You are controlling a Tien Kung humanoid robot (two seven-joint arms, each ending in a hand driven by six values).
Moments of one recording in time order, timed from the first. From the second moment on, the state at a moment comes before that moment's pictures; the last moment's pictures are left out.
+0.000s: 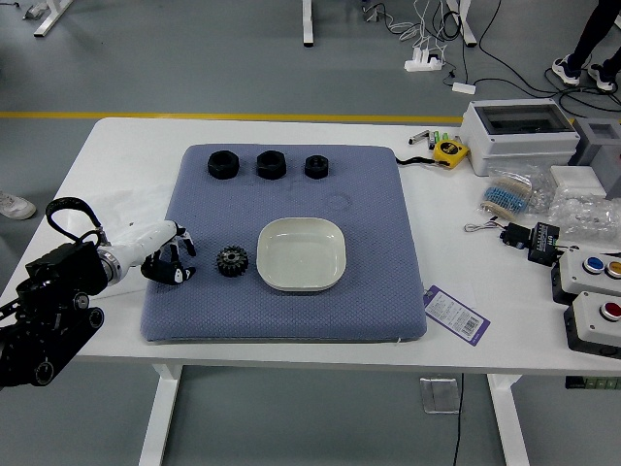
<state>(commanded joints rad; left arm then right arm) -0.62 0.32 -0.88 -0.82 1.94 -0.05 -0.02 0.13 -0.23 0.22 0.27 0.04 -0.24 -0.08</state>
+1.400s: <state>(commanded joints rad) -0.59 0.37 -1.06 -1.15 1.95 -0.16 0.06 0.12 -0.24 0.22 0.27 0.05 -0.24 -0.07</state>
